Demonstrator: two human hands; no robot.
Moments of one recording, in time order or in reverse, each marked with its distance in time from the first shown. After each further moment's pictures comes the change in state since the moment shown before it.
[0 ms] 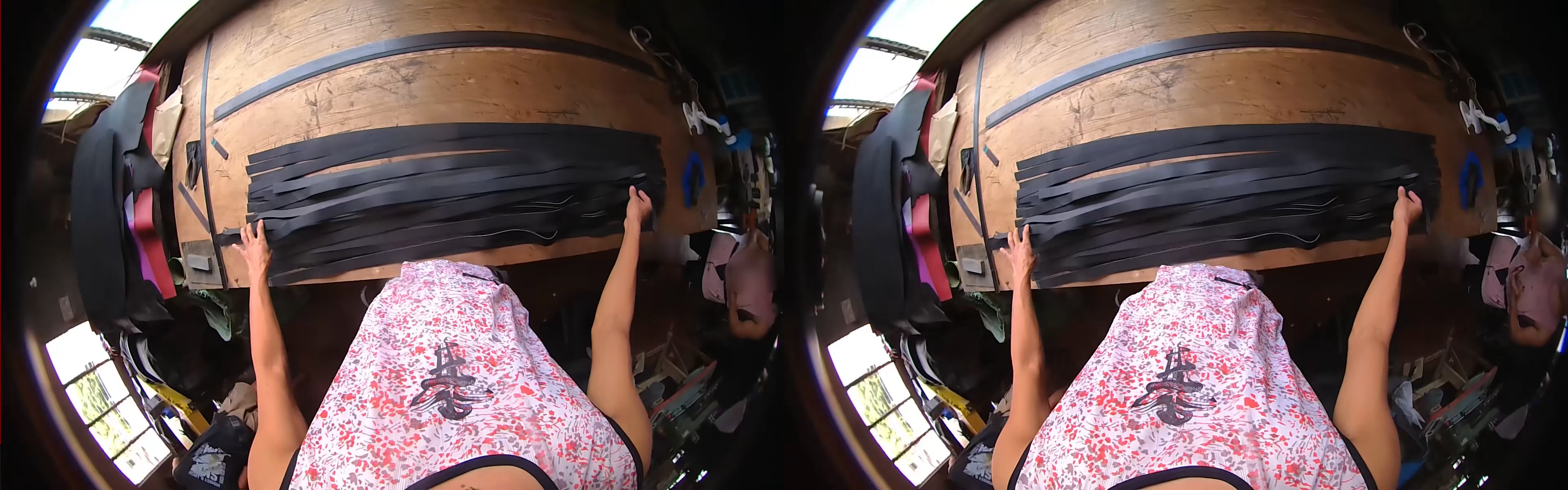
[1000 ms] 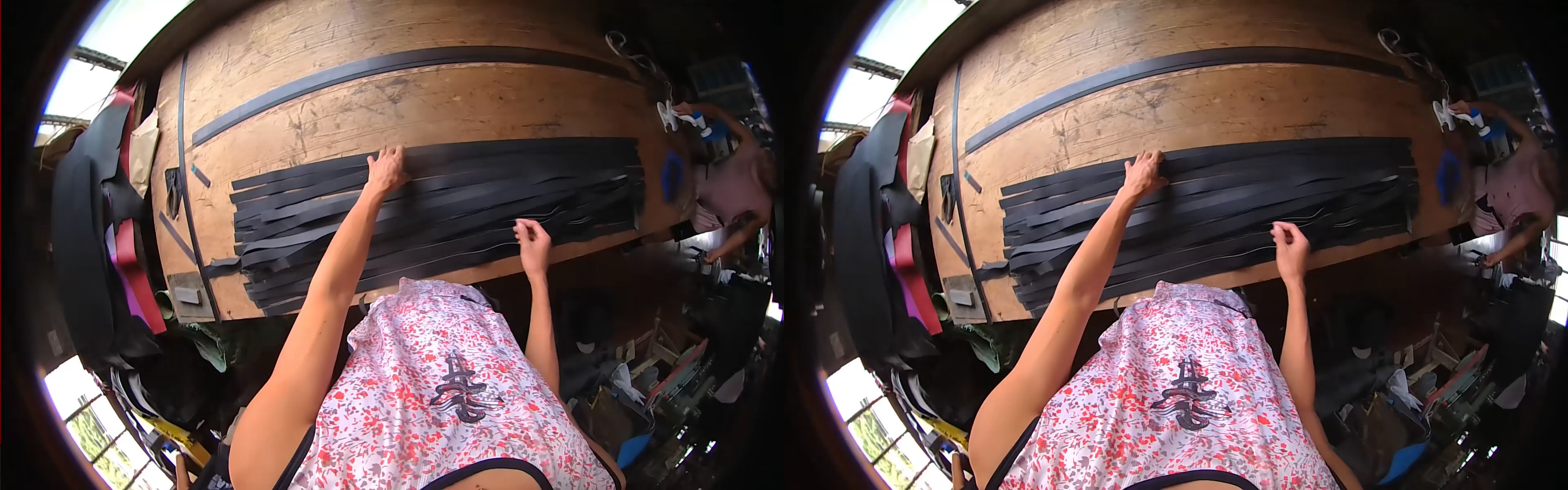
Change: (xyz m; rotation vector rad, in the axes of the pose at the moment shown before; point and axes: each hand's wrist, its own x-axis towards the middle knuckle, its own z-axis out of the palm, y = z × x) left_hand 0.103 0.367 -0.085 -0.502 -0.083 0.701; right_hand -0.314 -0.129 0.016 0.245 -0.671 -0.145
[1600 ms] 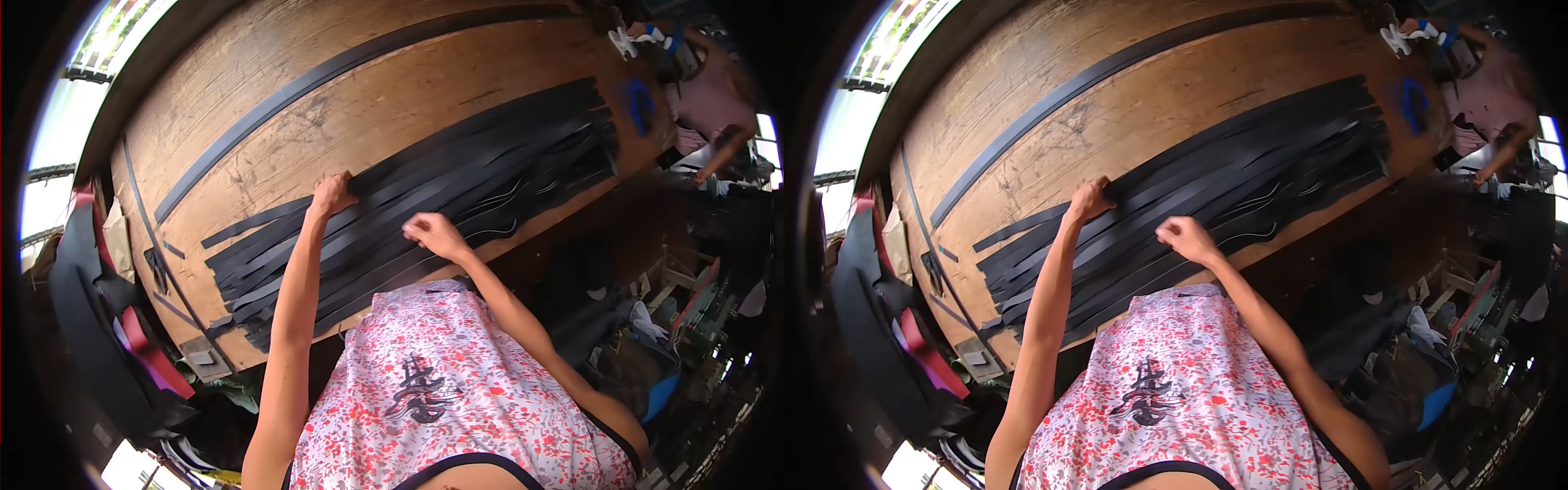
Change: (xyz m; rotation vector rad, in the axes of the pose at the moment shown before) left_hand 0.020 0.003 -0.018 0.088 -0.261 0.122; right_hand 0.019 -0.037 0.089 0.131 -0.557 0.263
